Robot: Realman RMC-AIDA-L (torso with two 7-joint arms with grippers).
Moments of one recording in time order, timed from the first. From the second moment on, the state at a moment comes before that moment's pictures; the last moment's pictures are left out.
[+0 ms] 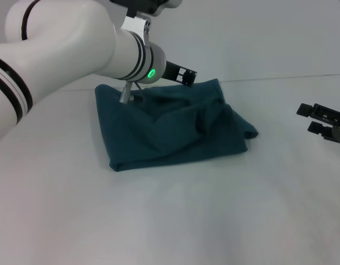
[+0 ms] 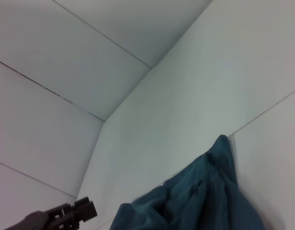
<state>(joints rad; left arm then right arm) -1.10 -2.18 1.41 0.77 2.70 0.71 -2.93 0.44 1.94 -0.56 -0.52 -1.80 -1.30 2.12</state>
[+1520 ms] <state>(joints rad) -0.71 -2.09 0.87 0.79 2.09 1.12 -2.67 0.48 1.91 -0.57 -0.52 -1.92 -1.30 2.14</state>
